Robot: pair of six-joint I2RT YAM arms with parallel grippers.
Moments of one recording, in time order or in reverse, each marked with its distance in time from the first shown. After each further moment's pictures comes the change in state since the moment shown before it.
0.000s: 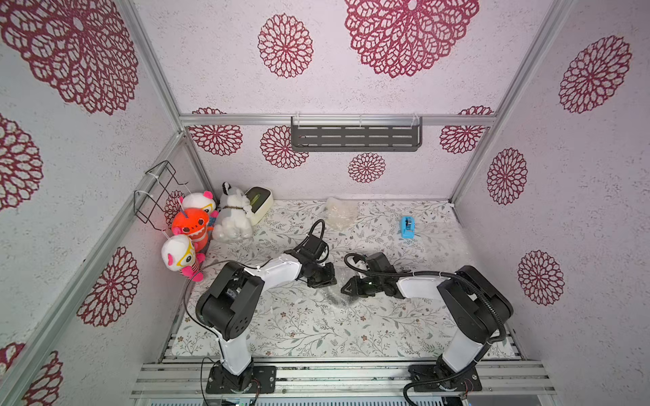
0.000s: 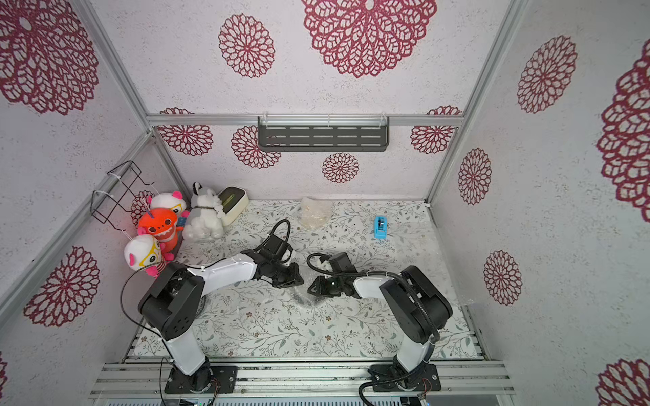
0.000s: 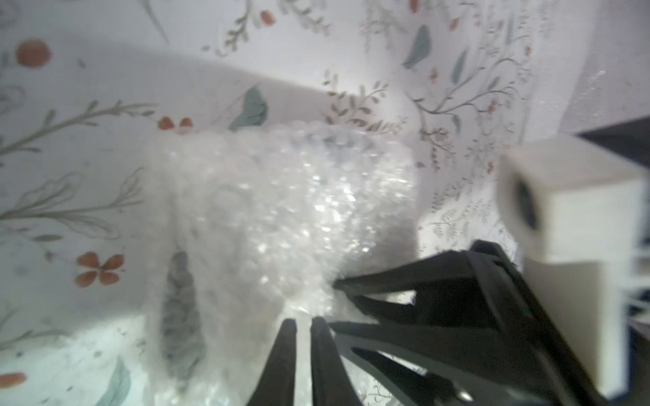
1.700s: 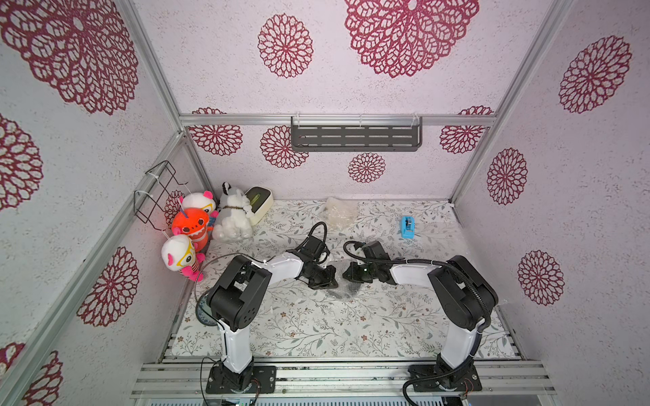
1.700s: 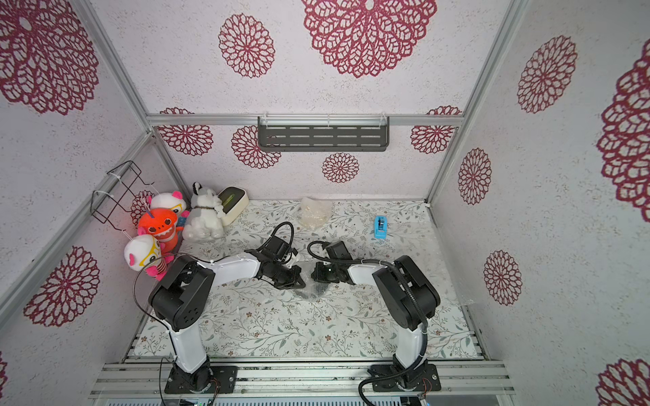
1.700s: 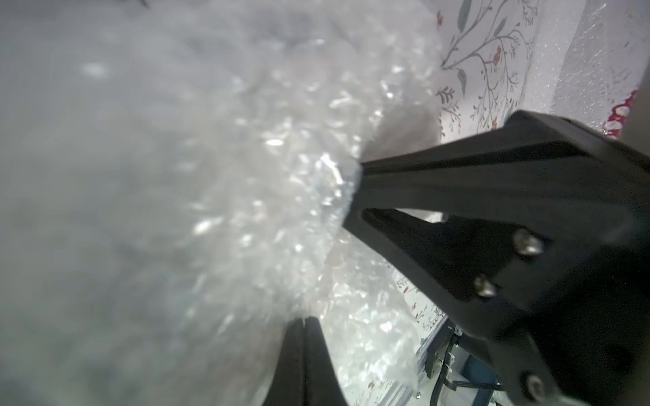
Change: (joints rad) left arm 0.016 0.088 0.012 0.002 0.107 0.132; right arm -0.044 0.123 0.185 -0.064 0.145 0.022
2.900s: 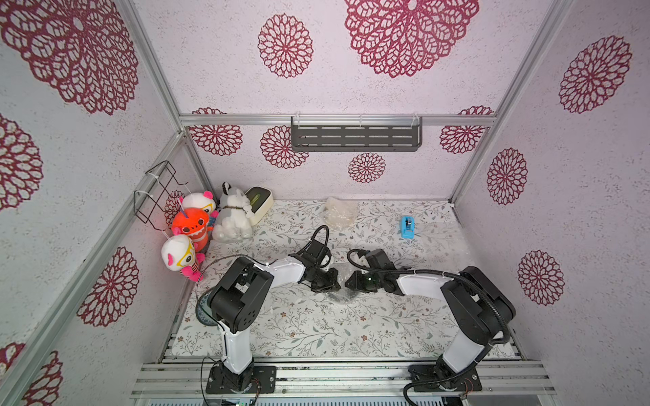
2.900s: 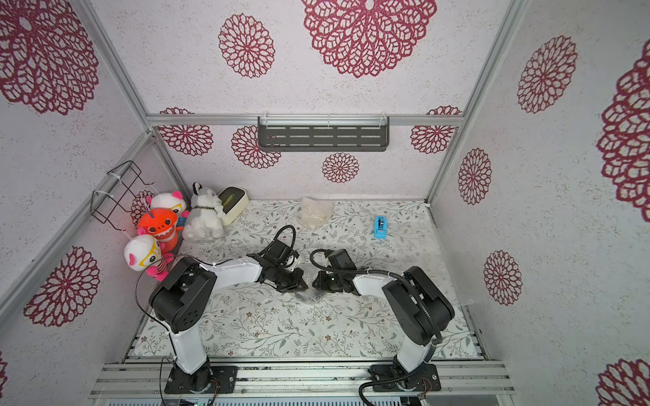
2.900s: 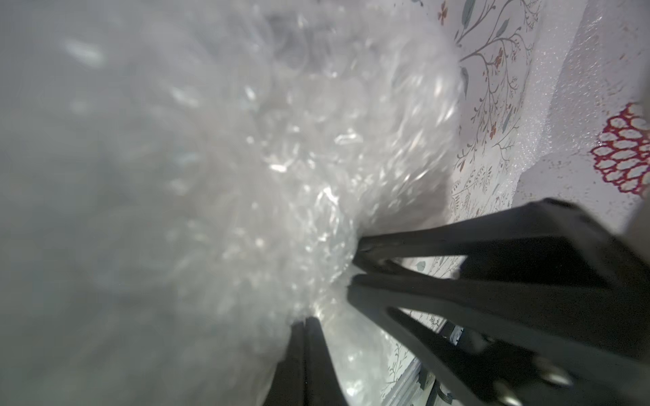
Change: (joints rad) left arm -0.029 0.020 -0.043 0.075 -0.030 -0.067; right arm 0.034 -0.138 -0.161 -0.008 0.014 0.039
